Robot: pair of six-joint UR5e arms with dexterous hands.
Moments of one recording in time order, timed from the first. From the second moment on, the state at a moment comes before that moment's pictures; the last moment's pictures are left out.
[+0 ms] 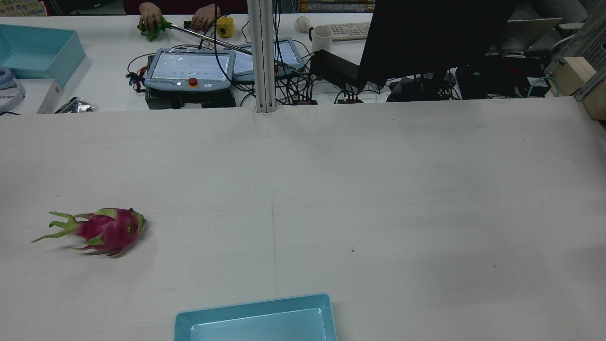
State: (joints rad) left arm -1.56 -1.34 -1.97 -0.20 1.71 1.12; right arm 1.47 -1.54 1.58 -3.20 -1.44 0.08
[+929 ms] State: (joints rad) left arm -1.46 -1.11 -1.98 -0.65 1.62 1.17; right arm 1.47 -1.54 1.58 -3.20 -1.44 0.08
